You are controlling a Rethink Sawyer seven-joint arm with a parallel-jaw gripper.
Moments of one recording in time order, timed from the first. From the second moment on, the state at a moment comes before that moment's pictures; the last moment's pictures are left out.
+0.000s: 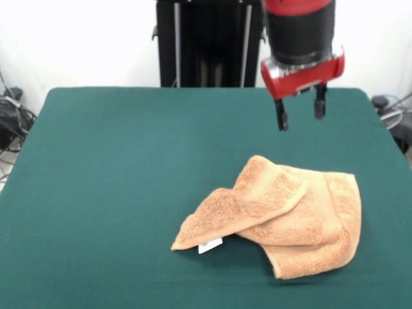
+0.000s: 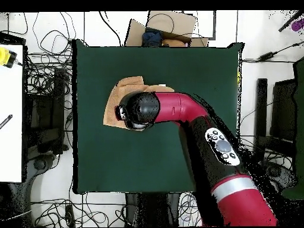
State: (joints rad) arm -0.50 -0.67 0.52 1.70 -0.22 0.73 1.53
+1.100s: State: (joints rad) arm -0.46 -0.42 0.48 1.69 -0.36 0.41 1.53
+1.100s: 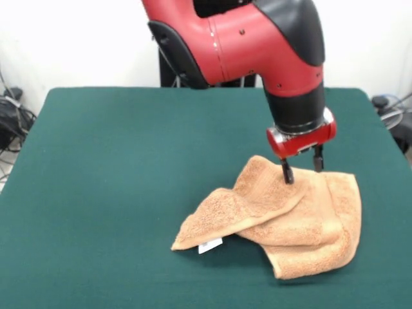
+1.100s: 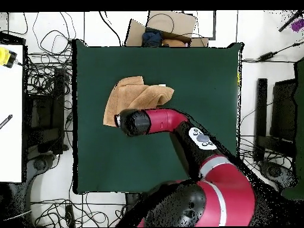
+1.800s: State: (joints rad) arm -0.26 -0.42 0.30 1.70 -0.39 0.16 1.53
